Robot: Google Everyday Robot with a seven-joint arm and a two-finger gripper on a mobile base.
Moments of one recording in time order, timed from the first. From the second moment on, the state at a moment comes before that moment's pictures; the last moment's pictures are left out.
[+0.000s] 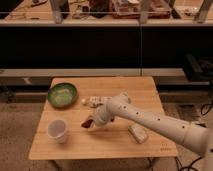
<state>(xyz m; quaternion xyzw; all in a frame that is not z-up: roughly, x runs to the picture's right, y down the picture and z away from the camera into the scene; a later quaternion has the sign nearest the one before) -0.096 0.173 0.792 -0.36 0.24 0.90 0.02</state>
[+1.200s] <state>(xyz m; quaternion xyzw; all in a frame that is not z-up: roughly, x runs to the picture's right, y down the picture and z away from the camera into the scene) -0.165 0.051 0.678 -0.55 0.15 0.82 -0.01</state>
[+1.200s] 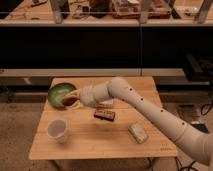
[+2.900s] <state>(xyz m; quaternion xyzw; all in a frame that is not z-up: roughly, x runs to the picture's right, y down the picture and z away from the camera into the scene) -0.265 0.133 0.637 -0.58 0.26 0.77 0.06</state>
